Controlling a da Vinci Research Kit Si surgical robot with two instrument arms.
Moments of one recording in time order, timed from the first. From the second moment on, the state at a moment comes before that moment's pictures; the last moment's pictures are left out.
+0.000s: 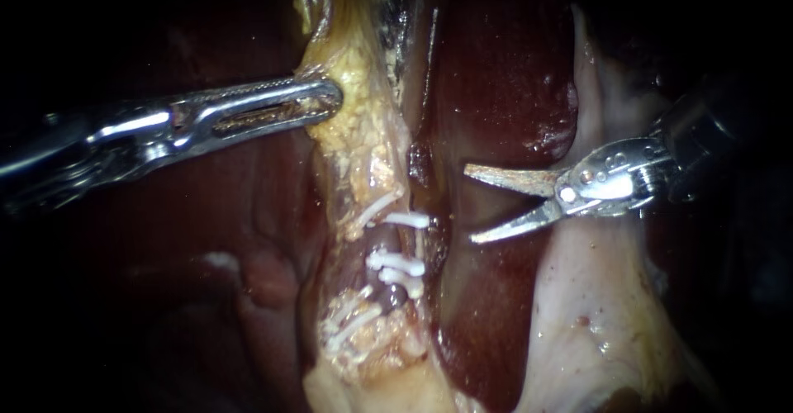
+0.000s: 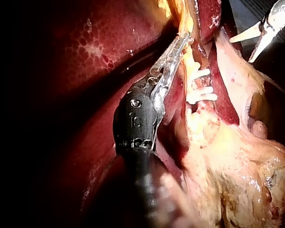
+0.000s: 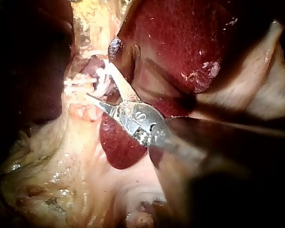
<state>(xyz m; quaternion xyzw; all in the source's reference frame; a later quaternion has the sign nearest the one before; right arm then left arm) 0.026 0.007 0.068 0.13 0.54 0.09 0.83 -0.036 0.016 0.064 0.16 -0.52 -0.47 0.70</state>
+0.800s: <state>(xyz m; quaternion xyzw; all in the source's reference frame) 0.031 0.000 0.077 0.38 0.42 0.20 0.80 -0.028 0.016 0.054 0.15 -0.54 -0.47 0.68</state>
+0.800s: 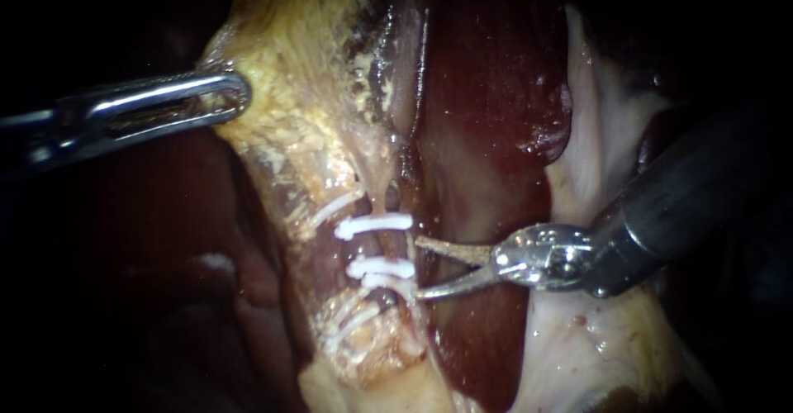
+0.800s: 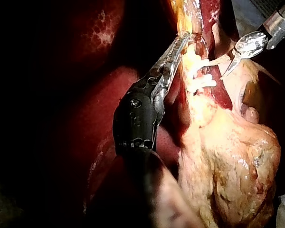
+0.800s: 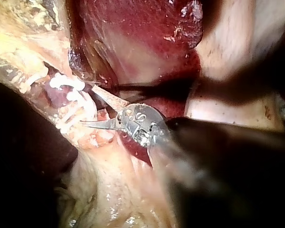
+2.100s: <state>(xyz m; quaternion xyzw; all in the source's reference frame) 0.038 0.001 0.079 0.45 0.41 0.20 0.77 -0.028 0.016 0.054 0.15 -0.54 -0.47 0.68</state>
